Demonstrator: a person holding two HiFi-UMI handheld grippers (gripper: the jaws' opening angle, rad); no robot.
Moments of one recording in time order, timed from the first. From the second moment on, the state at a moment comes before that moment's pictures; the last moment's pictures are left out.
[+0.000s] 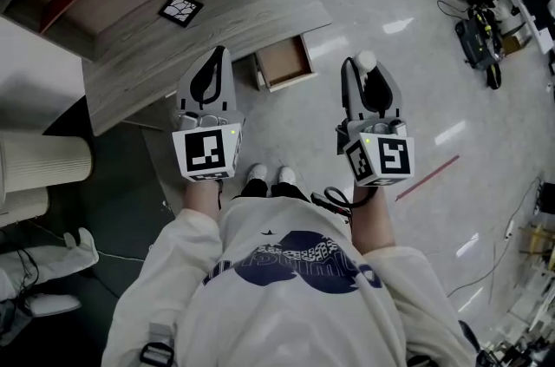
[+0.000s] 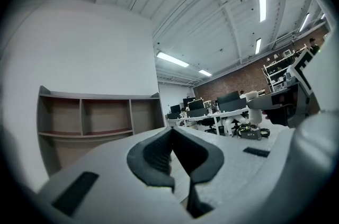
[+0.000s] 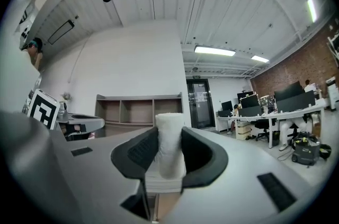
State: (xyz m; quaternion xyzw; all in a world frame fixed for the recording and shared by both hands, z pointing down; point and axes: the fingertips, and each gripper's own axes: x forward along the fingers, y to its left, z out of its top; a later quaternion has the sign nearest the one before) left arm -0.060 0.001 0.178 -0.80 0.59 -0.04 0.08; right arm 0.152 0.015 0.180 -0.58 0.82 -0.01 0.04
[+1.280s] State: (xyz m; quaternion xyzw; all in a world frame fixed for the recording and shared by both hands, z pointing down) left arm -0.083 -0.105 0.312 -0.81 0.57 -0.08 0.00; right arm 0.085 -0.142 0.430 -0.45 0.86 -0.01 -0.23
